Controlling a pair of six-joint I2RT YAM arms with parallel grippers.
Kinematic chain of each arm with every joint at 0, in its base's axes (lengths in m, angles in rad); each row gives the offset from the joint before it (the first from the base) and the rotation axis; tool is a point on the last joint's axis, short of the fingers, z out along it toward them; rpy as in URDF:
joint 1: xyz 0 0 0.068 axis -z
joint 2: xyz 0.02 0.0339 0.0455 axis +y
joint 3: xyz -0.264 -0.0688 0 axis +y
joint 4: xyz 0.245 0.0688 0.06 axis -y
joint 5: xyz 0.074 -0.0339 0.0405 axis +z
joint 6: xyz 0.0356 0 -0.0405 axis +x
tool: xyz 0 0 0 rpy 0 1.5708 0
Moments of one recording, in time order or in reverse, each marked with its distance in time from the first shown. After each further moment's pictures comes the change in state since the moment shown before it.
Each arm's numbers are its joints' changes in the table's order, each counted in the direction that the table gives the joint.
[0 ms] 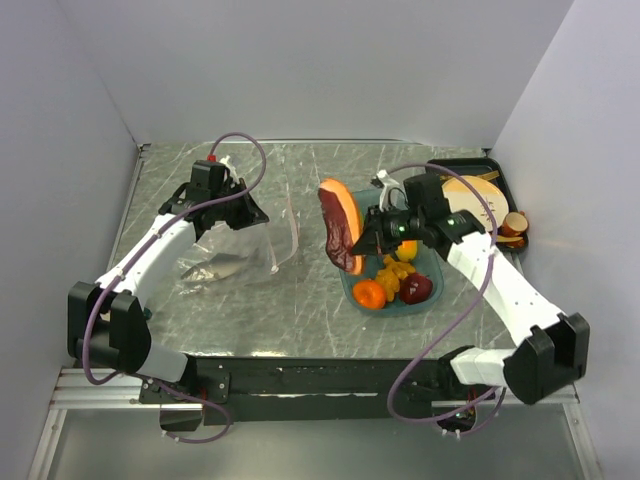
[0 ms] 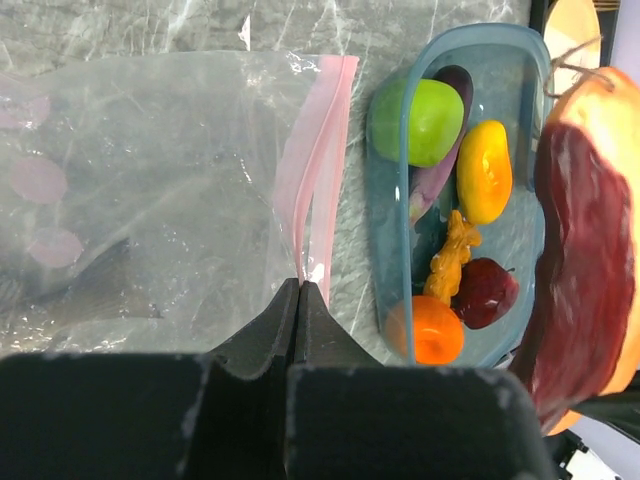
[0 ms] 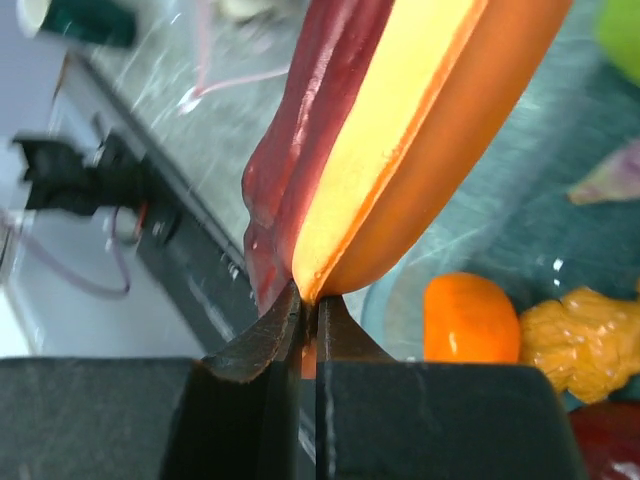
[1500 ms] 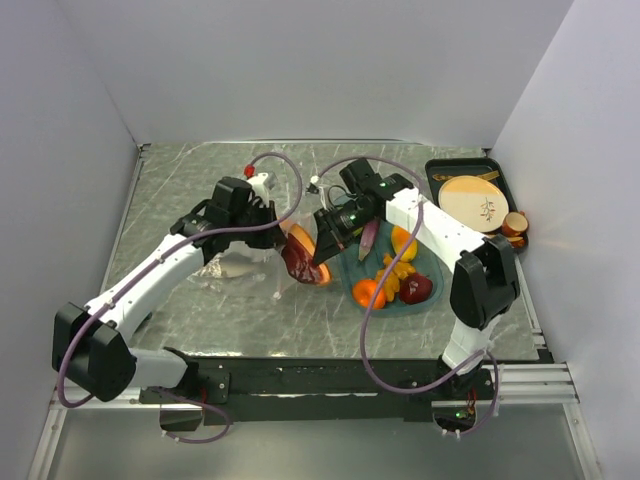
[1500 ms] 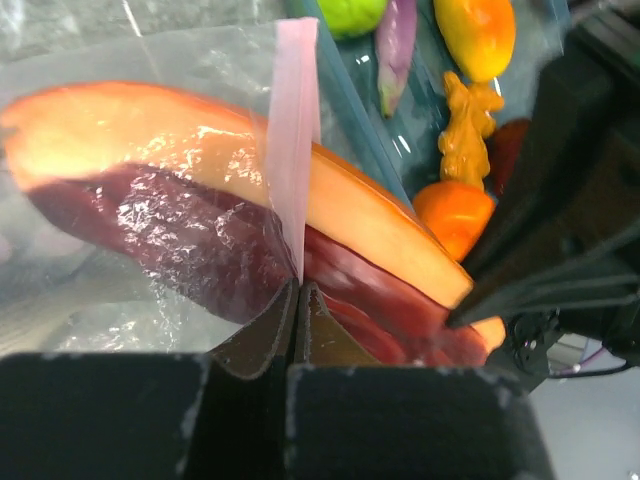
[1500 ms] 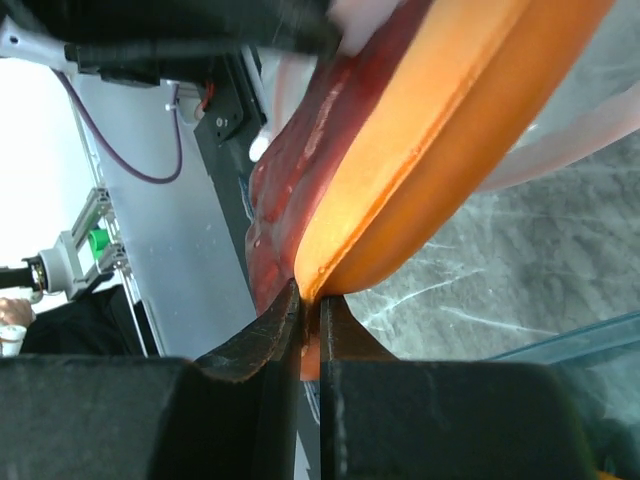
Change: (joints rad) left arm 0.222 -0.130 0.059 -0.048 0.046 0.222; right arm -0.162 0.500 -0.393 -0.250 0.270 -0.277
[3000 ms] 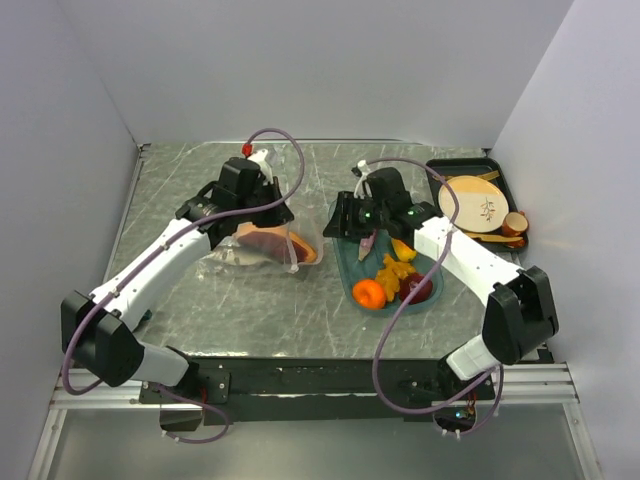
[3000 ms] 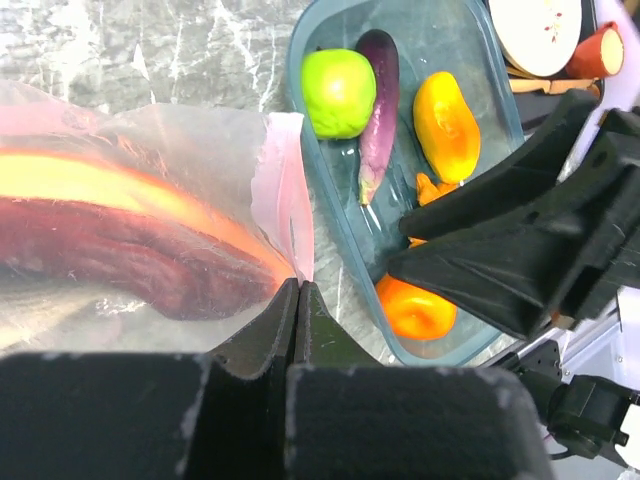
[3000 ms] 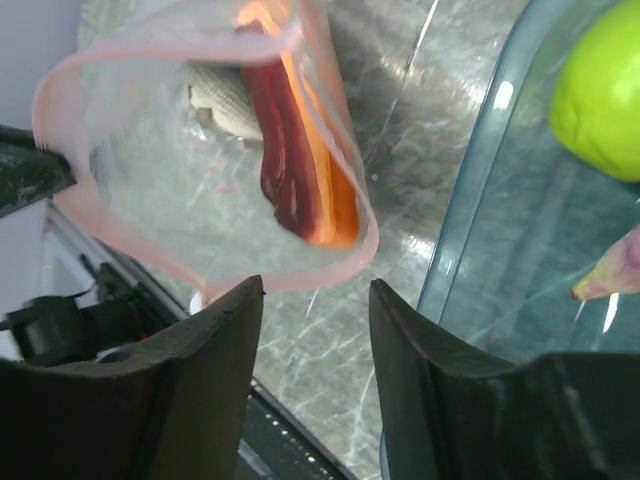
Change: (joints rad) left arm 0.037 0.085 -0.183 -0.016 0.137 -0.125; right arm 0.042 -0.259 0.339 0.518 -0.528 0.572
